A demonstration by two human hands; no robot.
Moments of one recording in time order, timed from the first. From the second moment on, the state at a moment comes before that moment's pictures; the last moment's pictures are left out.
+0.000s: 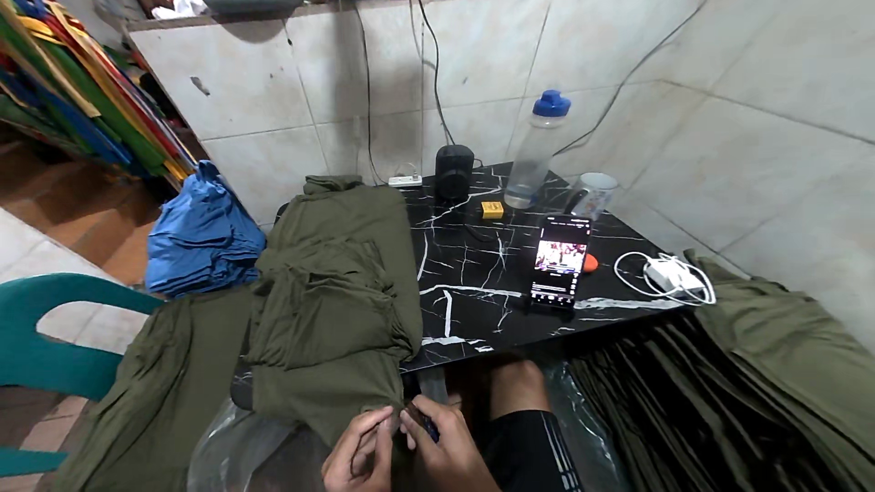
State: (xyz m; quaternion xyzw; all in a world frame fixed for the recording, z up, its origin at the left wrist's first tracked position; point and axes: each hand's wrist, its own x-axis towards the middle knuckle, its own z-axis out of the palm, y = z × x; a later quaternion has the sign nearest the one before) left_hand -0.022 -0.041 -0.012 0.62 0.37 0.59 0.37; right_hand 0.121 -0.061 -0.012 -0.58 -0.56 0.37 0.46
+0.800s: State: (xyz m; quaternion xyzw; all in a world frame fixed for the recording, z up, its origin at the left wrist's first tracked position) left_hand -0.025 -0.035 -0.009 0.61 0.36 0.59 0.38; right_hand 0.108 -0.062 -0.011 -0.58 -0.56 0.36 0.48
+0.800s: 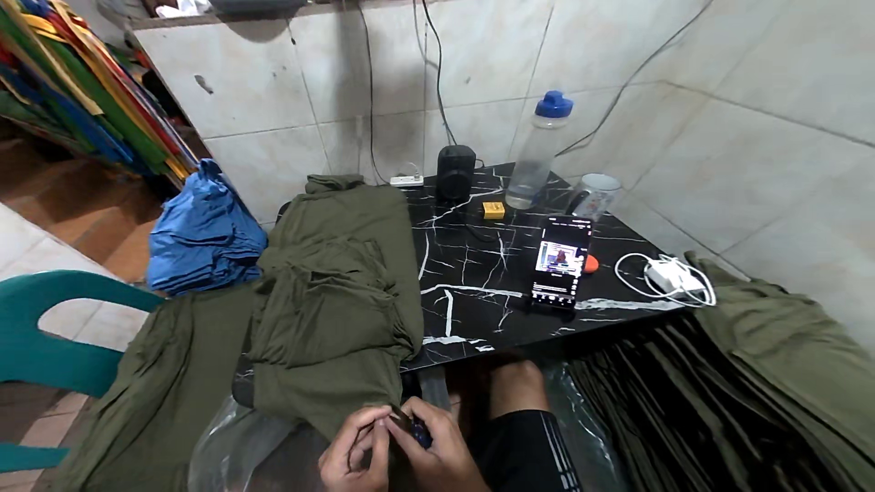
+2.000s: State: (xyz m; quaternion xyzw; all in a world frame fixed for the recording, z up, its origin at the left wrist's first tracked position) left_hand -0.033 -0.027 -0.013 0.52 0.39 0.58 0.49; right_hand 0.138 -0.064 -0.007 -0.58 -0.67 0.24 0.41
